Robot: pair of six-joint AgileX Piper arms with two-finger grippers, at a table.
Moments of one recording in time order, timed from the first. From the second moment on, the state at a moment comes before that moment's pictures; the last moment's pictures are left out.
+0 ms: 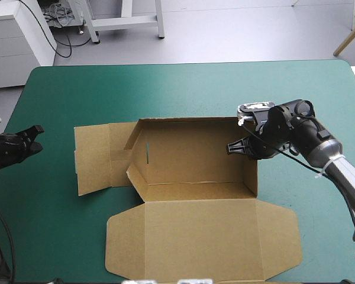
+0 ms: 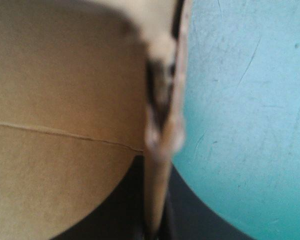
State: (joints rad) left arm 0.55 1.44 -1.08 -0.67 0.92 0.26; right arm 0.38 1.51 -1.32 0.03 1.10 0.17
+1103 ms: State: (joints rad) left arm 0.55 1.44 -1.08 -0.70 0.90 0.26; right arm 0.37 1.68 -1.52 0.00 0.92 0.15
